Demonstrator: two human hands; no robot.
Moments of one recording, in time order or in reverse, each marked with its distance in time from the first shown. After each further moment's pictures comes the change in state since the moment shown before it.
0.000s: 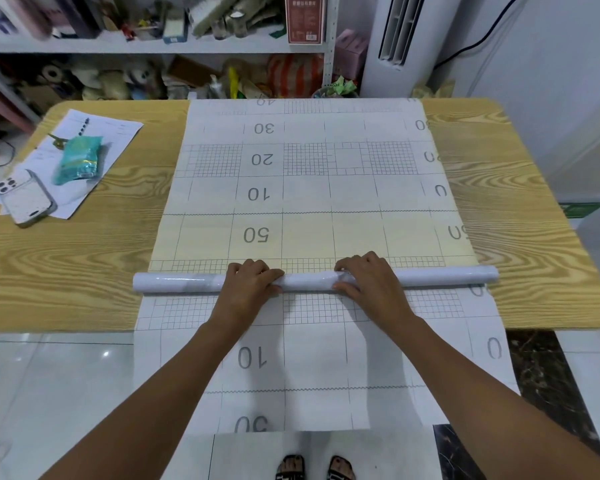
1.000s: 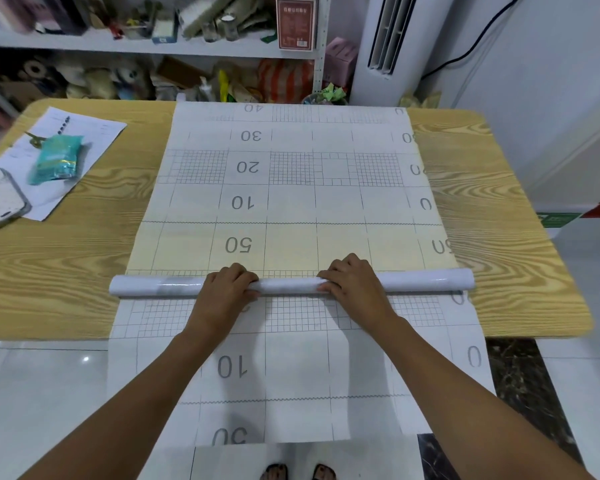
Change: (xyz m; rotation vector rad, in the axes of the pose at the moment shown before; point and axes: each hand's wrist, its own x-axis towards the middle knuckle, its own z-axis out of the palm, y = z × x) left_hand -0.003 -0.006 0.005 -0.062 0.049 -0.041; right_hand 0.011 0.007 0.001 -0.021 -0.036 -0.069
